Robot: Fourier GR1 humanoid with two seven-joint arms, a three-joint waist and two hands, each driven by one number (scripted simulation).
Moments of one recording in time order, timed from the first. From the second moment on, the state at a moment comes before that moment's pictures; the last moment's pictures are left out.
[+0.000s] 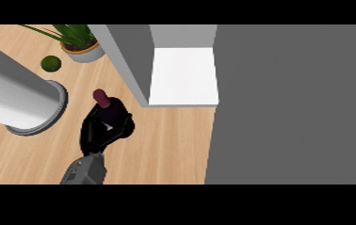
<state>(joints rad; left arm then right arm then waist) -0.23 0.03 0.12 -0.85 0.32 0.03 -0.60 -0.10 -0.08 0.07 -2.49 -0.09 0.08 0.68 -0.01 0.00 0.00</state>
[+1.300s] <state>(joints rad) -0.01 0.20 0.03 -1.29 0.27 -0.15 -0.61 -0.10 -0.06 0.08 -2.48 -0.07 0.08 0.68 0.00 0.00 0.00</state>
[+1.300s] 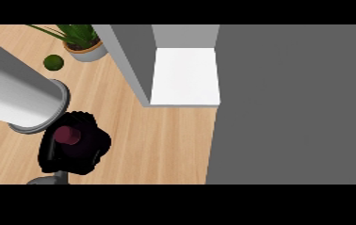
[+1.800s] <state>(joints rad) 0.03 0.16 -0.06 -1.66 0.29 -0.08 -0.30 -0.06 -0.06 0.06 -2.49 -0.08 0.10 0.65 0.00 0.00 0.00</state>
